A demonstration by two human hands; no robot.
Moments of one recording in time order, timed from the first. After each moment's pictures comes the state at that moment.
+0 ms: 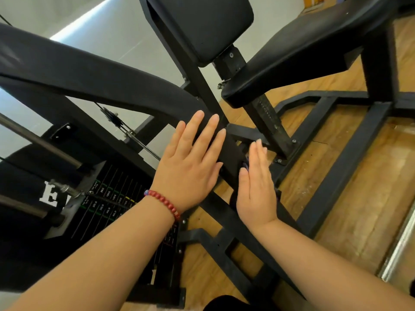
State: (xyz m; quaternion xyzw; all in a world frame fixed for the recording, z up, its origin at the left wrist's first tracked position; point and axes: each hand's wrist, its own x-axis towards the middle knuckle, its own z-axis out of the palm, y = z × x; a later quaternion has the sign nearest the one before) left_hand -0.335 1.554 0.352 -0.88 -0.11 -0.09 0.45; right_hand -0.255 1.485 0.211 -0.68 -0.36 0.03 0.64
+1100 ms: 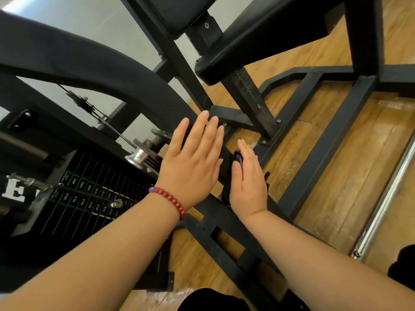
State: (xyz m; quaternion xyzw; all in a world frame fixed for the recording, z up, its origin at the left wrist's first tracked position) left_hand -0.310 1.534 0.290 -0.85 -0.12 -0.02 0.51; right_hand -0.244 1.478 0.154 -0.66 -0.30 0.08 0.68
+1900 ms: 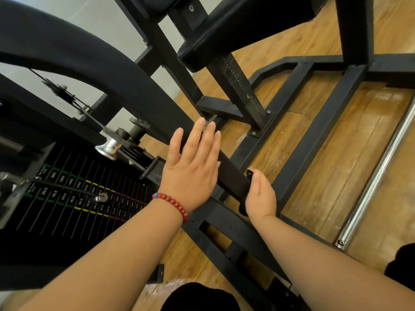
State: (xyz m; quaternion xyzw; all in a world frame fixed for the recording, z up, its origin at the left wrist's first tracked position) left_hand -0.306 1.525 0.237 -0.86 -0.14 -0.05 0.49; right_hand -0.231 1.448 0.075 -0.72 -0.13 0.26 0.63
